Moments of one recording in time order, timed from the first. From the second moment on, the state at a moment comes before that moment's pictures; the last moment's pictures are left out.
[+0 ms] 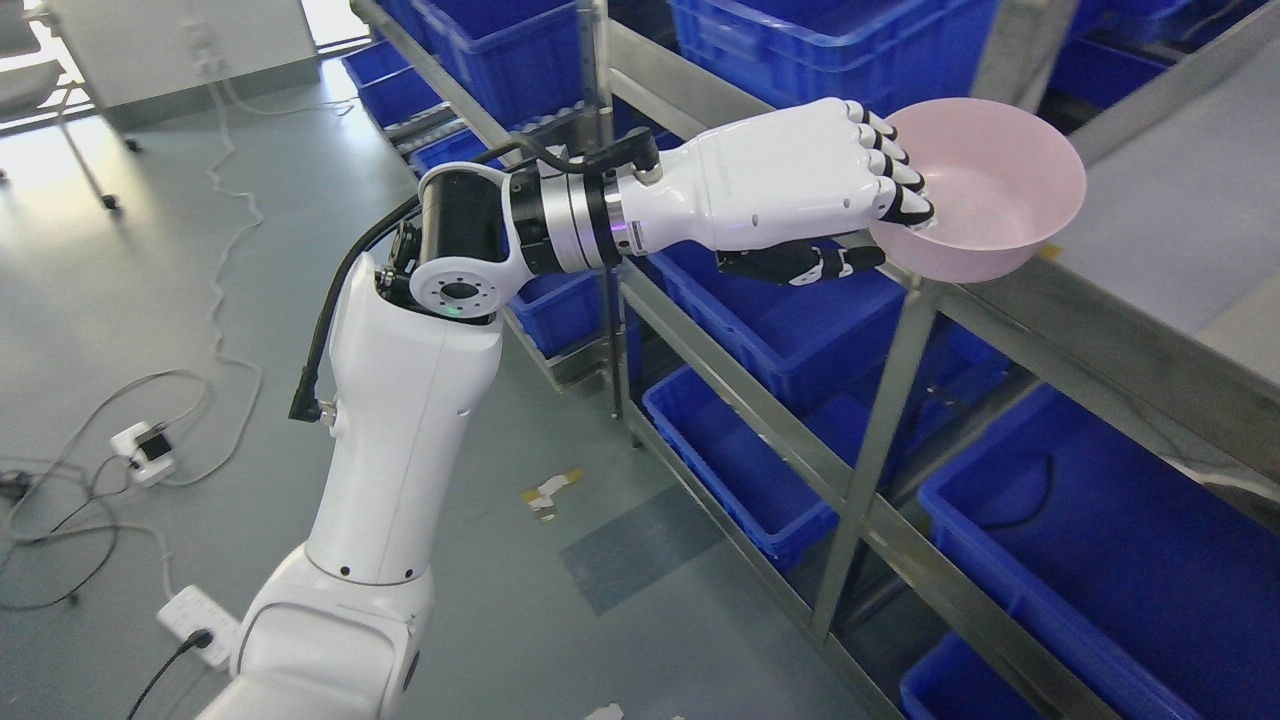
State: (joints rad) left arm -0.81 0.00 -0.26 -1.59 -0.49 -0.78 -0.86; right arm 0.00 0.00 0.05 0.00 0.05 -0.08 -0.02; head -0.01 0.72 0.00
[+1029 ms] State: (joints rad) left arm -0.89 0.00 -0.08 -1.41 -0.82 -0.78 -0.94; right arm 0.00 0.00 0.05 0.00 0.05 -0.08 -0.02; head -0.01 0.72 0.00
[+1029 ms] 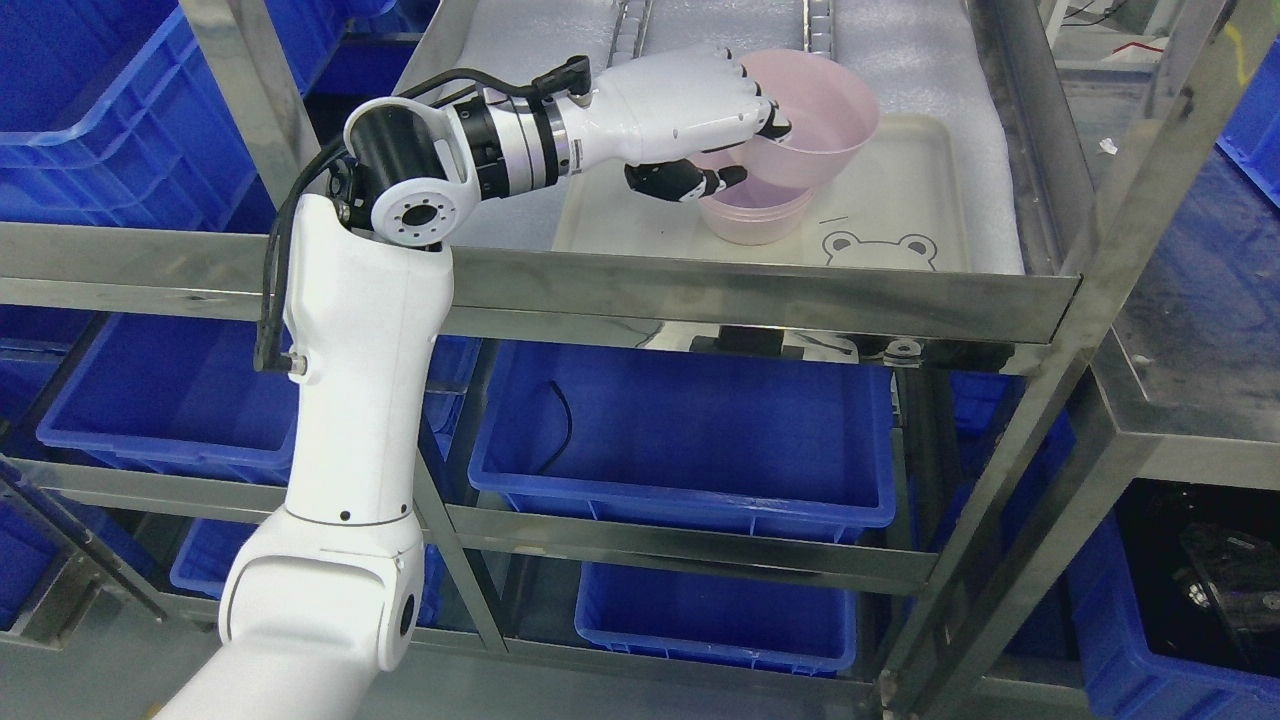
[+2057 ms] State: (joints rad) left arm -0.85 0.00 0.01 -1.32 -0.92 -0.78 -0.92; right arm 0.00 0.00 0.05 0.00 0.05 -0.08 -0.02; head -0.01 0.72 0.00
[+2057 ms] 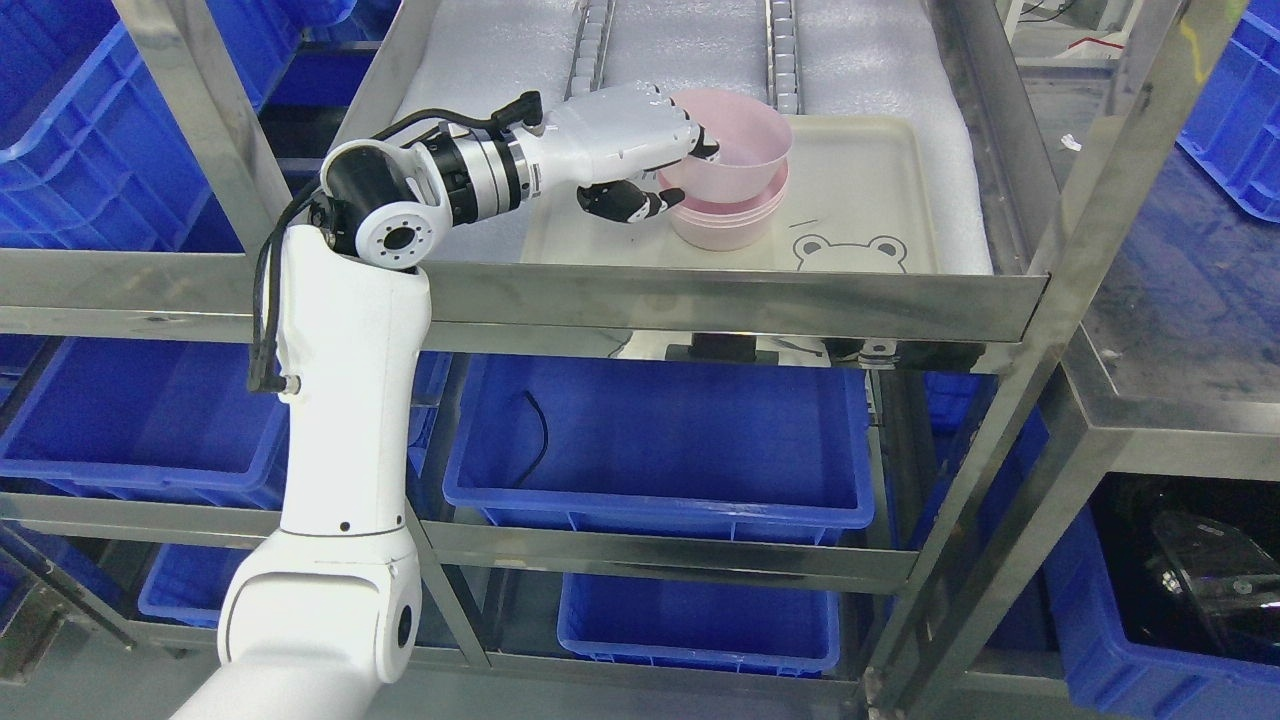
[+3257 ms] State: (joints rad) left arm -0.86 0.00 0.00 -1.30 -0.62 -0.78 -0.87; right arm 0.00 0.00 0.05 0.00 0.05 -0.08 -0.02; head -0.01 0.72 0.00
